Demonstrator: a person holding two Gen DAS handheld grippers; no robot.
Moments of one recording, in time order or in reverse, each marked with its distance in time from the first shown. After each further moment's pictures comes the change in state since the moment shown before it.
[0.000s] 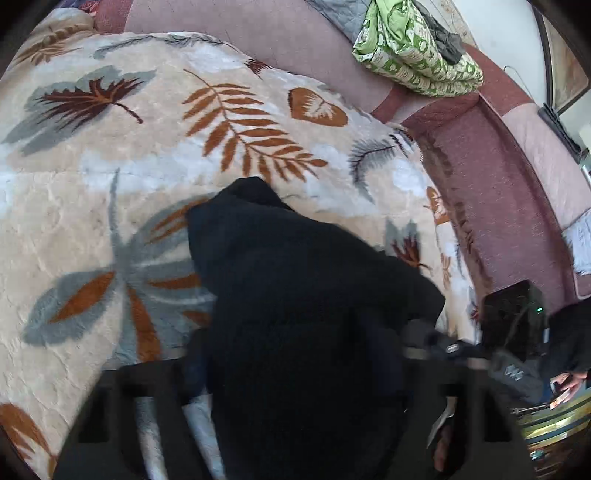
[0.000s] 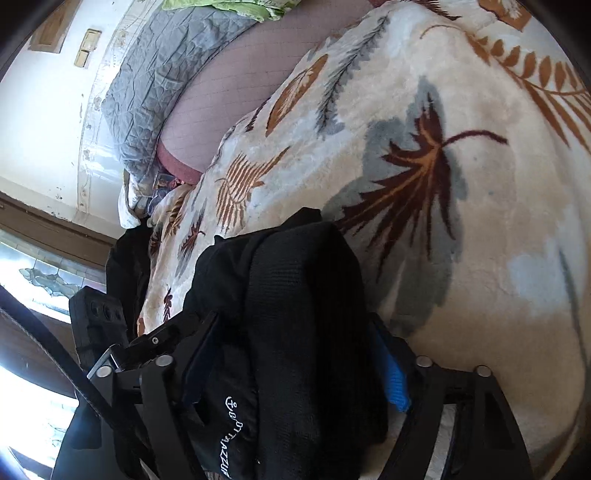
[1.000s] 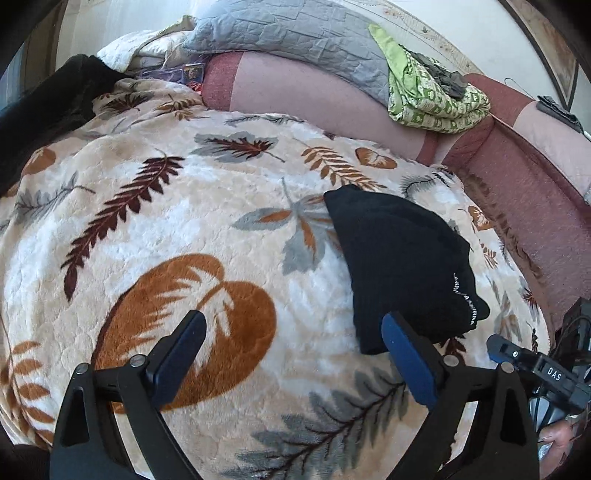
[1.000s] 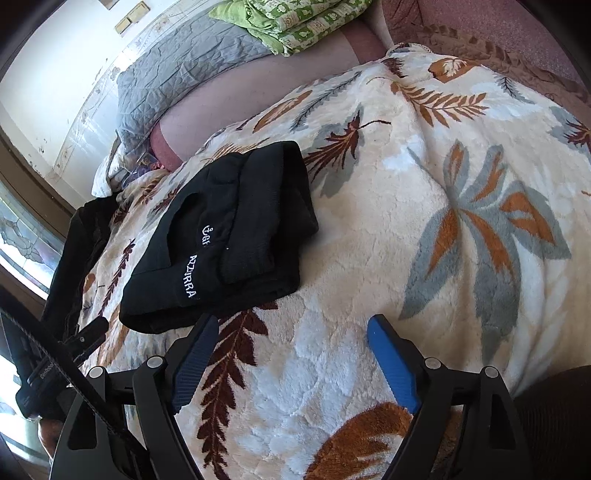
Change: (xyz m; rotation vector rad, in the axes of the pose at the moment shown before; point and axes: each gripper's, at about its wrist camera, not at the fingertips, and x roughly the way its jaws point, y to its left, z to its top) left arm -0.127 0.013 -0.133 0.078 -0.327 0.327; right arm -0.083 0.008 -0.123 -0.199 -0.159 -0.263
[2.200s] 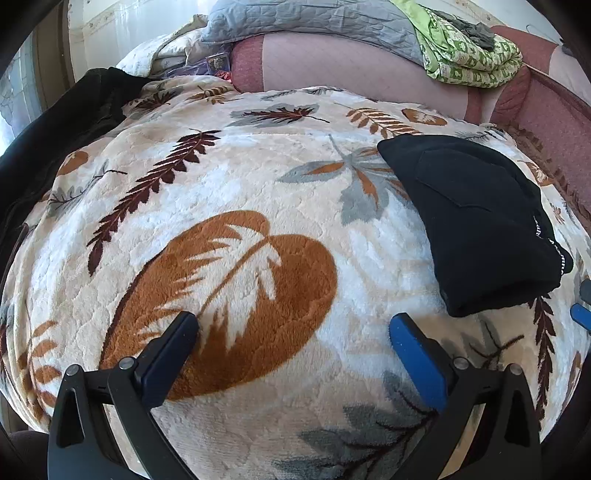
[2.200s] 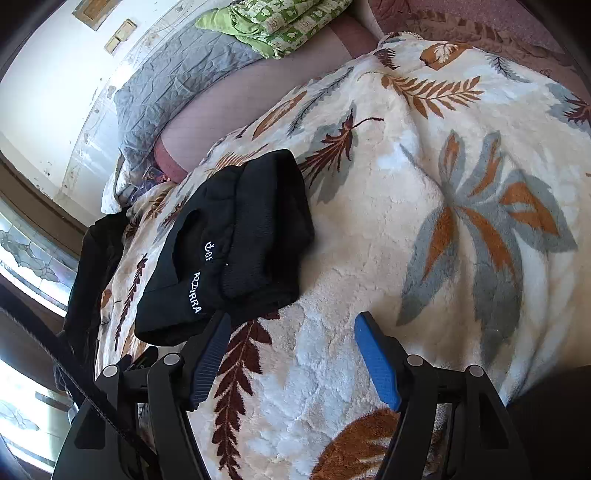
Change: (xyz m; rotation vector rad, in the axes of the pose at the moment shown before) left arm 0.037 0.007 -0.036 0.085 0.047 0.270; right arm -0.004 -0.014 0.009 0.065 0.003 0.062
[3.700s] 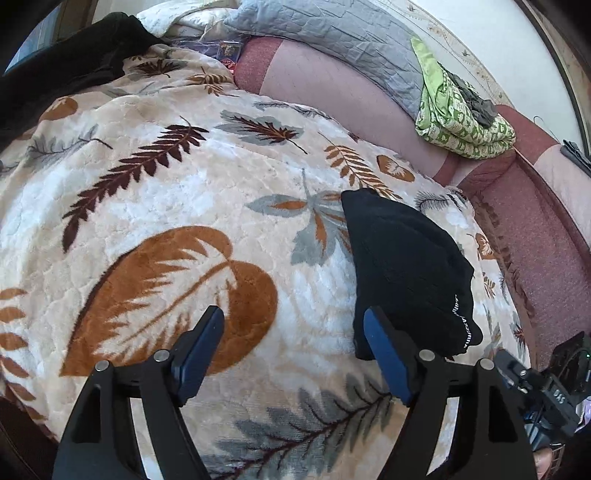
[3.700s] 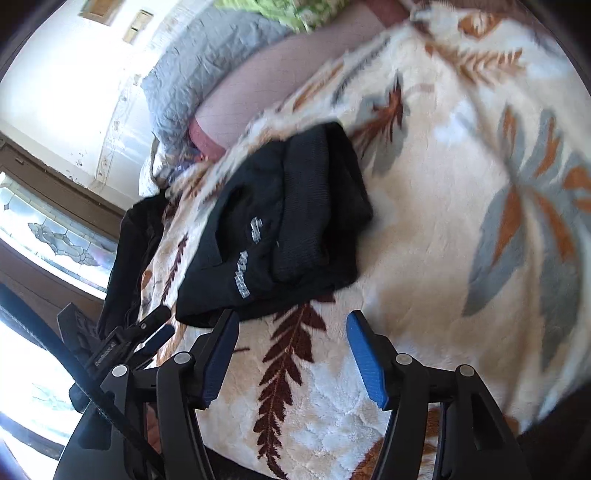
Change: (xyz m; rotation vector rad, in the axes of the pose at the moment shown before) left arm -0.035 0.017 0.024 -0.272 -0.003 -0.258; right arm 0.006 0.011 0.009 -0.033 0.073 0.178
